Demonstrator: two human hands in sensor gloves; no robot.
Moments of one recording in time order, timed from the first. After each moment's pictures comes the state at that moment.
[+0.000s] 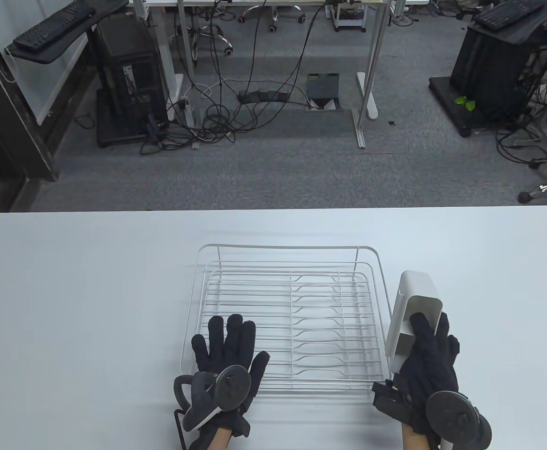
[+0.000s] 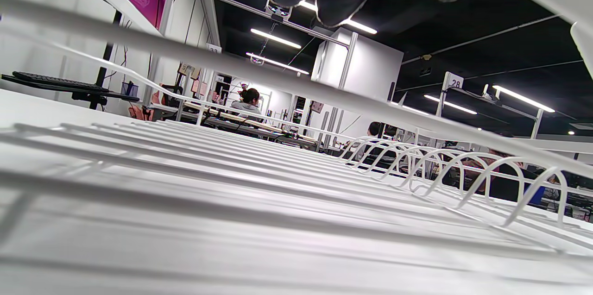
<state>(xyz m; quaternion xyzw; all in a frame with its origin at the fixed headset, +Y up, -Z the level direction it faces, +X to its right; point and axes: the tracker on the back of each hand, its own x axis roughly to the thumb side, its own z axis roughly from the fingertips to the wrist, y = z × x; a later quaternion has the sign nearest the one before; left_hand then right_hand) -0.136 -0.728 -0.279 0.08 -0.12 0.11 0.98 0.226 -0.692 -0.224 -0.15 -0.43 0.82 0.35</state>
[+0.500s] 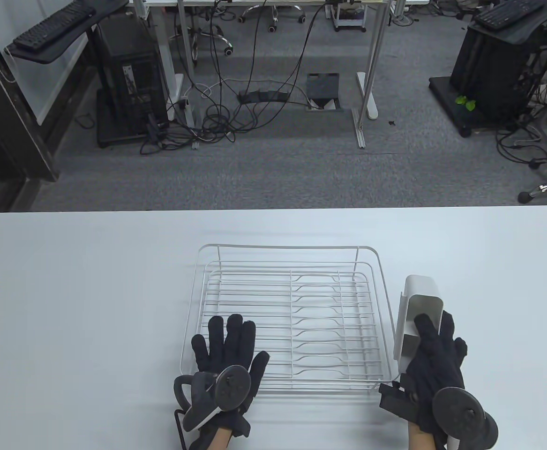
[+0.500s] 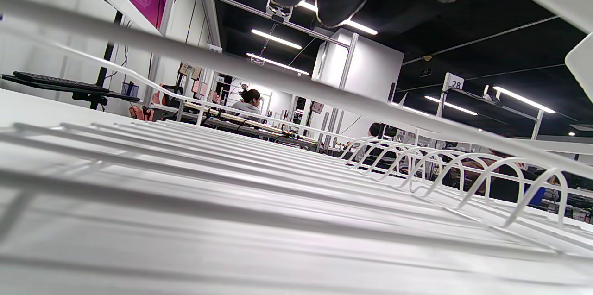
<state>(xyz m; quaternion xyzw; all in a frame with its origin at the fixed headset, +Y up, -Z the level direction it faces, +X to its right) -0.136 -0.729 -0.279 0.08 -0.12 0.11 0.98 0.234 -0.698 -0.228 -0.16 -0.40 0.84 0.34</state>
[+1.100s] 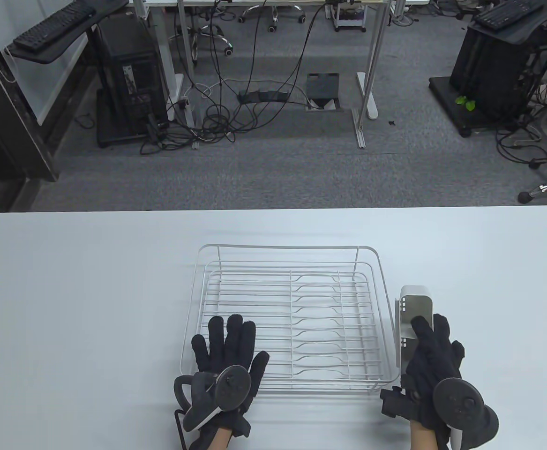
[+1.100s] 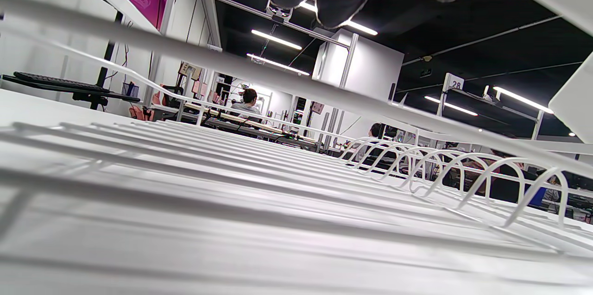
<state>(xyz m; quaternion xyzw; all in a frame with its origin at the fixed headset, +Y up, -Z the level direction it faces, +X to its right) -0.136 -0.729 -0.279 0.08 -0.12 0.11 0.98 0.243 -0.711 -0.237 -0.18 -0.34 0.86 0.34</state>
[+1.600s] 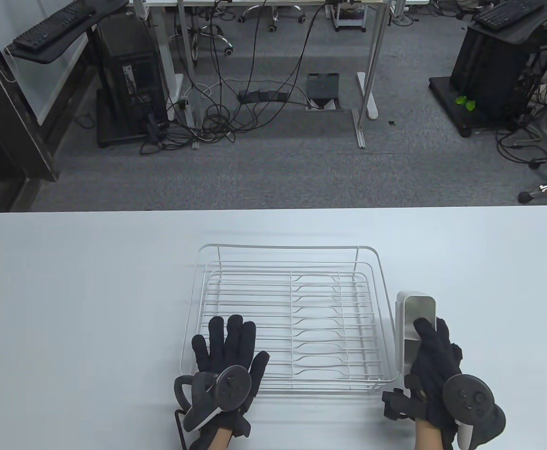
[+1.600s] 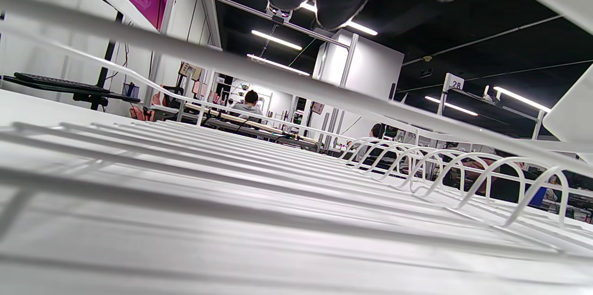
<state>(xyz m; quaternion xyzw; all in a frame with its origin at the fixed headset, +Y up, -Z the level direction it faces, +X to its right) -0.135 -0.729 -0.279 0.08 -0.12 0.11 0.98 0.255 -0.720 -0.242 -0.18 -0.30 0.85 0.39</state>
